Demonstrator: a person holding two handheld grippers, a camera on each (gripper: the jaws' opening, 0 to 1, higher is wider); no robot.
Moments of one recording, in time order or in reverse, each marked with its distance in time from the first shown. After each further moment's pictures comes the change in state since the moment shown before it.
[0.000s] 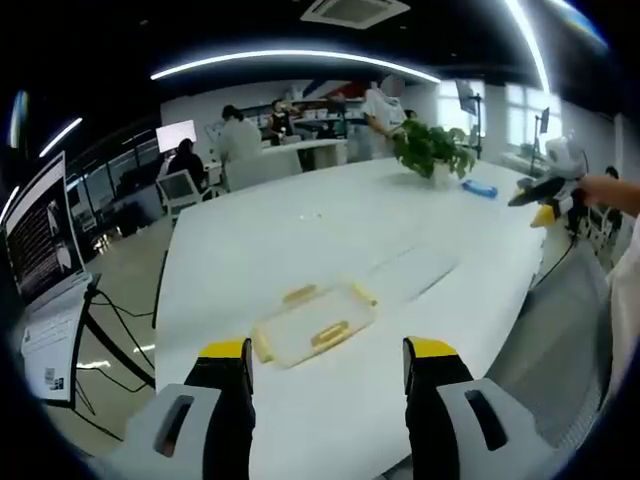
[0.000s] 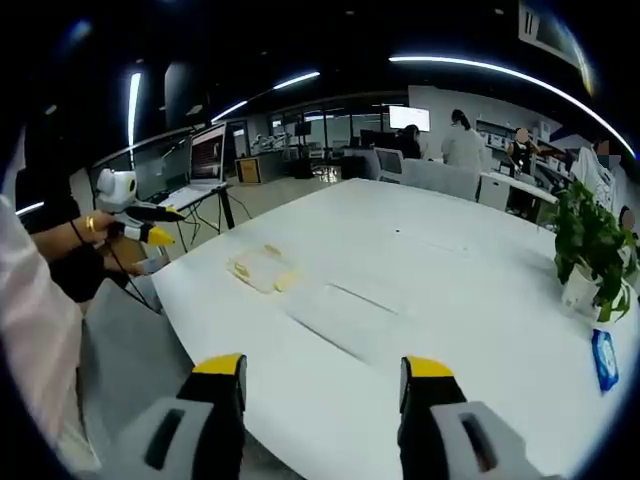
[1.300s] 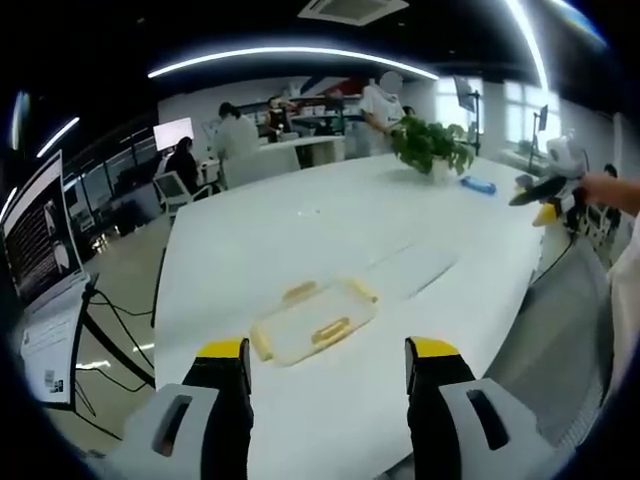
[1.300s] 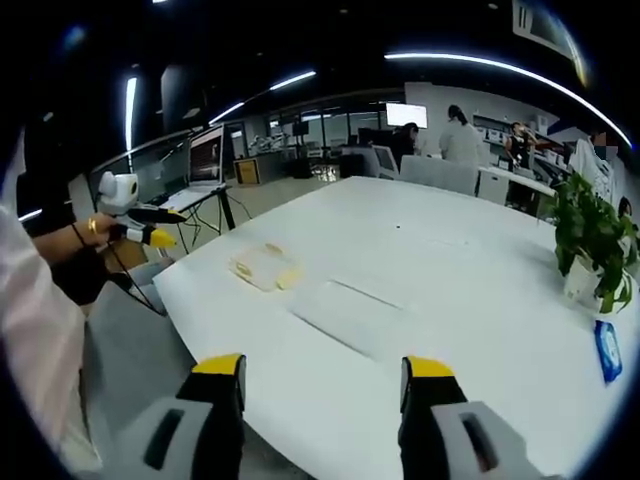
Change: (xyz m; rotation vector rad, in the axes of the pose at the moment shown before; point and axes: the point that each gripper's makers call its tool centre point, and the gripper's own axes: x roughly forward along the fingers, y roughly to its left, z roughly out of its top) left arm 0.002 0.001 -0.003 0.006 0.015 -0.009; right arm -0.001 0.003 -0.005 0.025 0.004 0.004
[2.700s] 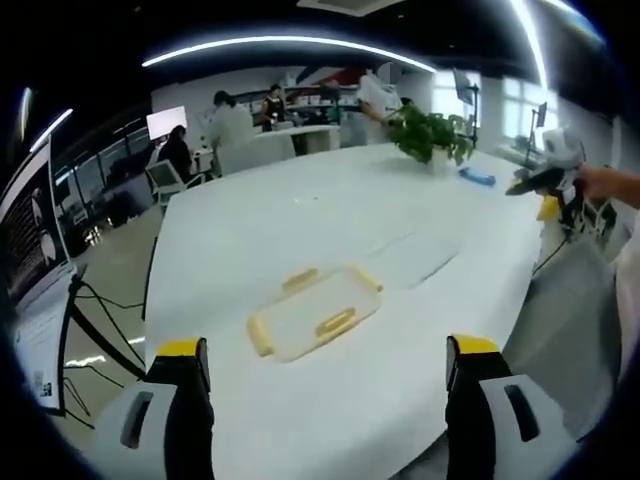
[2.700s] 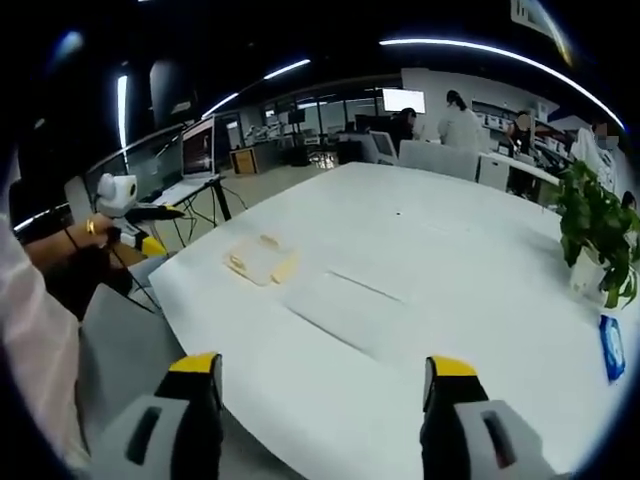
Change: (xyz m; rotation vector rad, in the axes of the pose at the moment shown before) left arm 0.022 0.012 -0.014 -0.006 0.051 -0.034; right arm 0.020 -0.006 0.000 0.023 0.064 0.008
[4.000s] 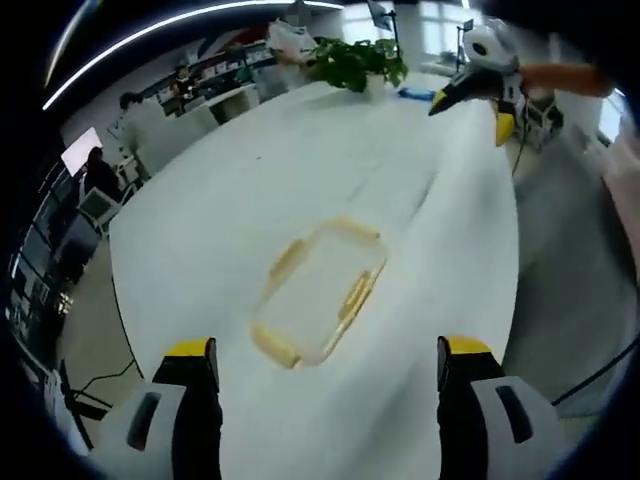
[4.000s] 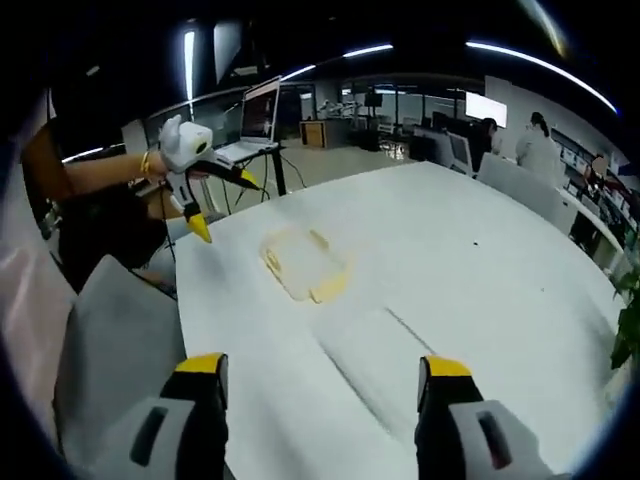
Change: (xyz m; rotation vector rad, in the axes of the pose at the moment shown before) left arm 0.052 0.032 -0.012 0.353 0.252 -0.221; right arm 0.093 0.037 0.046 -0.267 0.101 0.231
